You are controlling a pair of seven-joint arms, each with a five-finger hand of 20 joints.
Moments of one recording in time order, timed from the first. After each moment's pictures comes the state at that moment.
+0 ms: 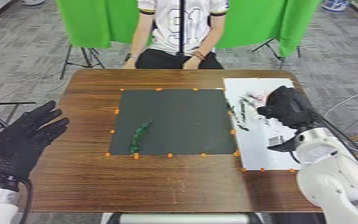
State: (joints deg) left arm 138.0 -57.3 -112.3 -127.7 34.5 4.3 9.6; right arm -102.2 -54.0 83.9 -122.9 -127.2 -3.1 22.1
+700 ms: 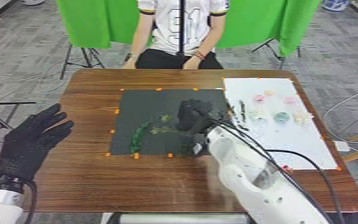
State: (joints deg) left arm 137.9 -57.7 -110.8 -127.7 34.8 4.4 9.0; right arm -80.4 -67.3 52.7 -105.6 -139.8 -12.3 18.7
